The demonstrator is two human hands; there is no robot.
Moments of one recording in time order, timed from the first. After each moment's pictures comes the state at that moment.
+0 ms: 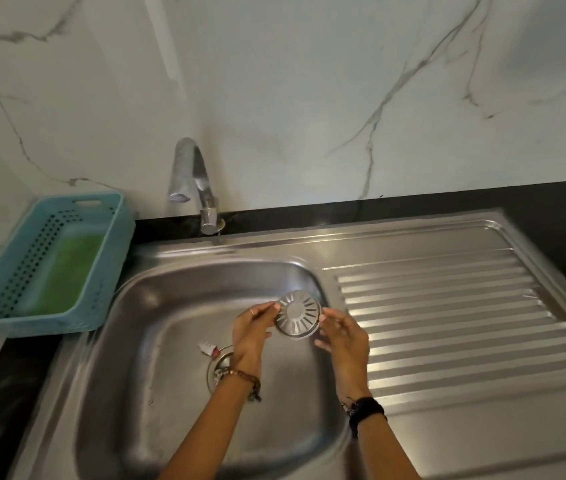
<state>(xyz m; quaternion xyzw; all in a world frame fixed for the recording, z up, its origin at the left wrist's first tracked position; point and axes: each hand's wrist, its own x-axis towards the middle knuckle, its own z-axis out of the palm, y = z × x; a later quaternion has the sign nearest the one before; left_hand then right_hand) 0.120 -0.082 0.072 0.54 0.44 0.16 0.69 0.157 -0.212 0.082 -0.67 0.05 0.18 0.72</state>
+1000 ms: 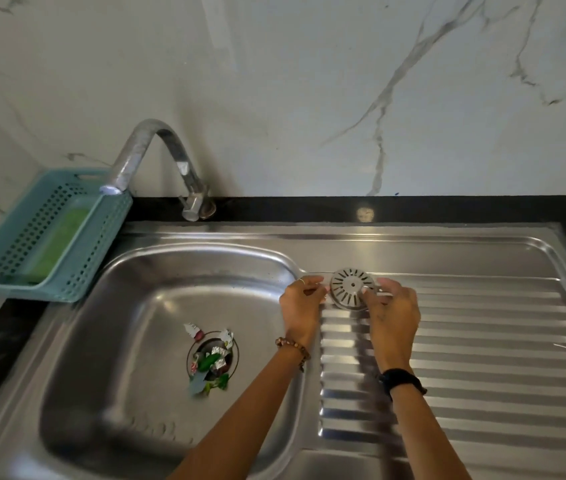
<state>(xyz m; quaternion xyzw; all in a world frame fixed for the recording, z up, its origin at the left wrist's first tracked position) 0.245 -0.160 0.060 0.67 0.46 0.19 0.55 0.303 -0.269 0.075 -0.85 -0.08 0.07 0.51</state>
